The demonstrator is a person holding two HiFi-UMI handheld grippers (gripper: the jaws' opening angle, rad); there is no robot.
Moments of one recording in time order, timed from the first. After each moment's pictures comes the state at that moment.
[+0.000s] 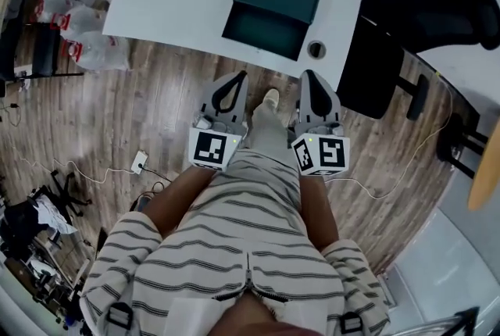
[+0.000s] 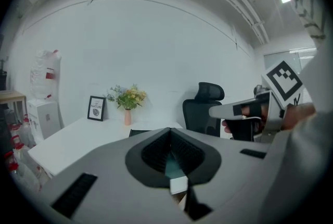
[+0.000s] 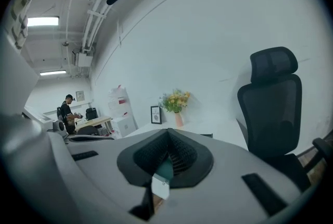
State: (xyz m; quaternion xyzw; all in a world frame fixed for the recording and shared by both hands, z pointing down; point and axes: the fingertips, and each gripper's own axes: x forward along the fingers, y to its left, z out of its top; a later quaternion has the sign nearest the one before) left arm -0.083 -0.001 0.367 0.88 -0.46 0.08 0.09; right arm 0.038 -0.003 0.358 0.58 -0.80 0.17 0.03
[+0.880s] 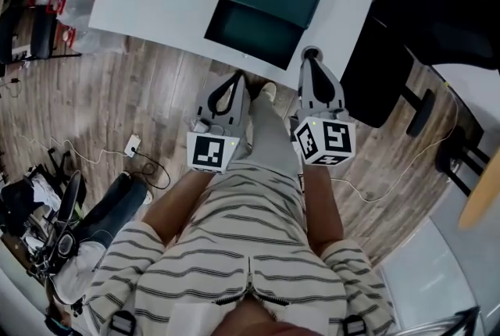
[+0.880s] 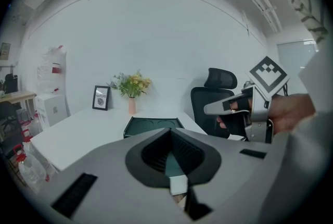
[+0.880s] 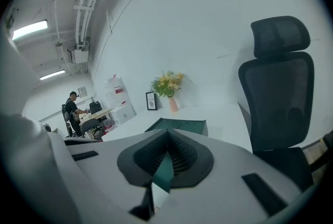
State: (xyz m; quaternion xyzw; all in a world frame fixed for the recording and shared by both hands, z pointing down) left arm -0.049 -0.034 0.431 0.84 -0.51 0.13 0.12; right arm 0.082 -0.074 0.434 0.54 -0.80 0.24 0.07
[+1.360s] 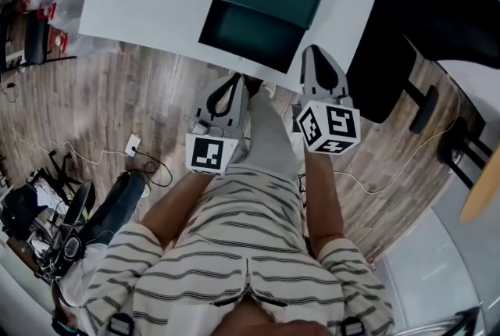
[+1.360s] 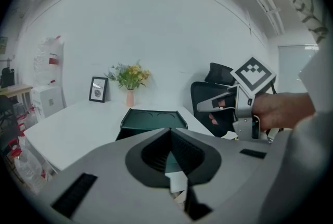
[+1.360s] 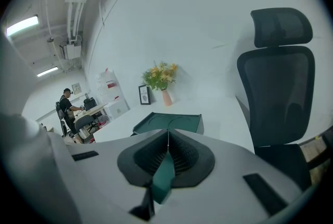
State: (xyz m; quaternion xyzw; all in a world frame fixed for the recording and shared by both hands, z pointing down) left arm -0.052 -0.048 0.464 0.84 -0.50 0.14 0.15; right arm 0.085 -0.112 0.473 0.56 -0.78 0.26 0.10
